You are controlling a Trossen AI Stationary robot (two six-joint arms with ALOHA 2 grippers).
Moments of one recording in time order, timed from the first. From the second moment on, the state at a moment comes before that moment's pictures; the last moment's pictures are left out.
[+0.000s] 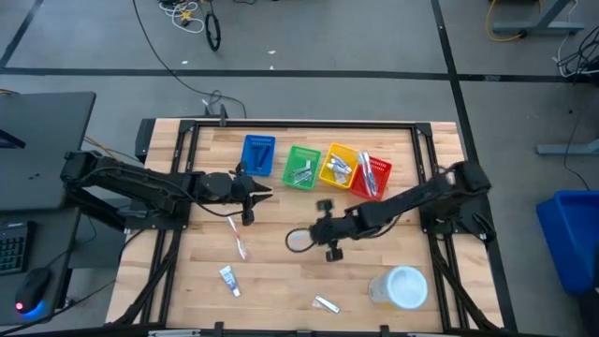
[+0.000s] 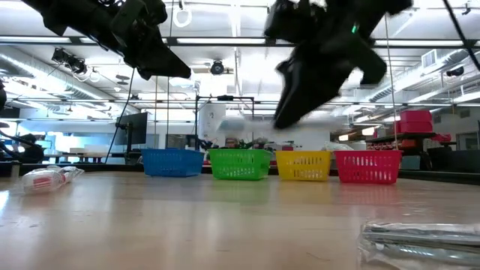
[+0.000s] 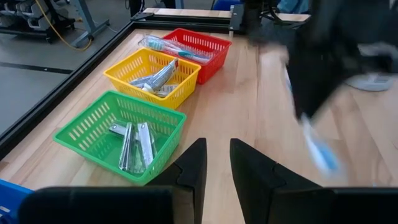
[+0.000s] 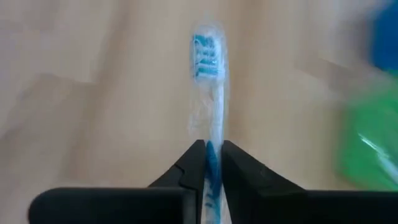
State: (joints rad) left arm -0.08 1.06 0.54 0.12 -0.29 -0.10; right arm 0.28 1.76 1.13 -0.35 0.25 -0.07
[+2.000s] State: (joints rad) left arm -0.08 1.06 0.54 0.12 -0.29 -0.12; right arm -0.10 1.36 0.64 -0.17 0.75 0.51
